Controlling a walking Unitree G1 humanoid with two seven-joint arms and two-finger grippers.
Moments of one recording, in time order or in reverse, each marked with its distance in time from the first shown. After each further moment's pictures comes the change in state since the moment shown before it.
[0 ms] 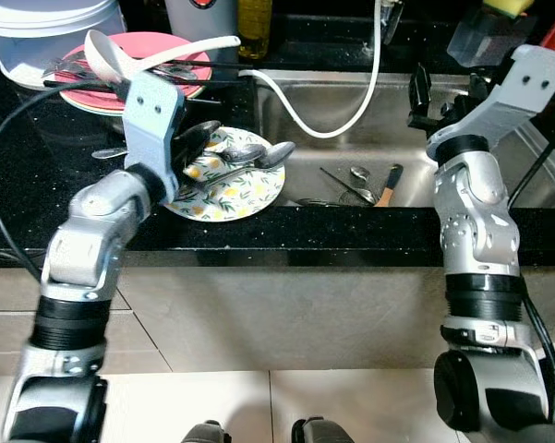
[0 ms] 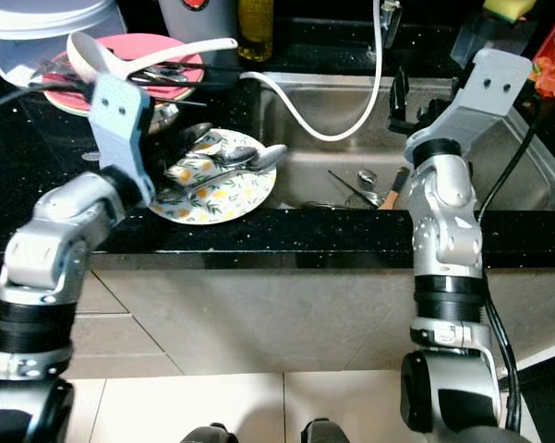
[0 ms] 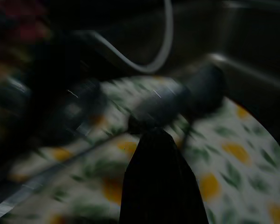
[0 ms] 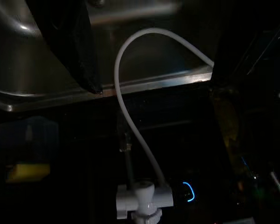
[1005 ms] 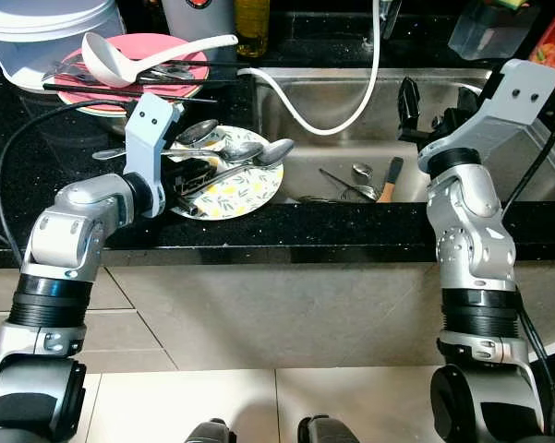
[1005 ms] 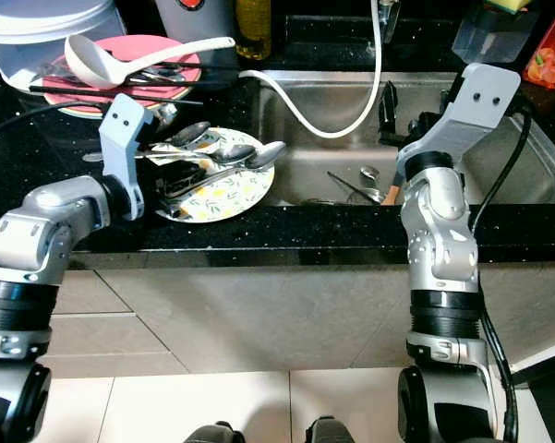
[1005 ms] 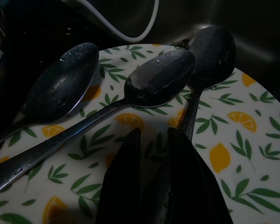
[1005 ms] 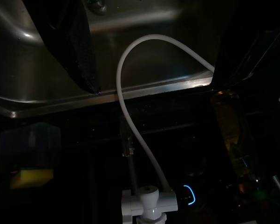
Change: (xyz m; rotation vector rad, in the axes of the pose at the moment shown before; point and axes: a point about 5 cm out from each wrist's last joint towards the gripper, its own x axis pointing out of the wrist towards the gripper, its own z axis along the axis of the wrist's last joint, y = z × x) left arm -0.001 0.024 -0.006 -0.040 0.093 -0.060; right arm -0.008 0.003 -0.002 -0.003 0.021 0.017
